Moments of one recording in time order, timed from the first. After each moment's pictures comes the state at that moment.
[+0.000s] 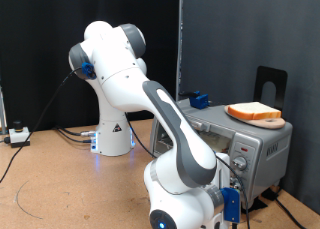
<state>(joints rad) -0.45 0.97 0.50 -1.61 0.79 1.63 -0.30</state>
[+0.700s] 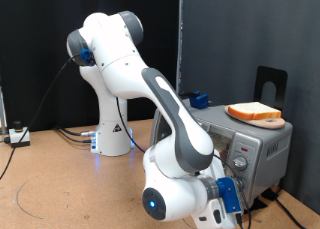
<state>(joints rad) -0.49 0.87 0.52 -1.76 0.85 1.81 -0.68</state>
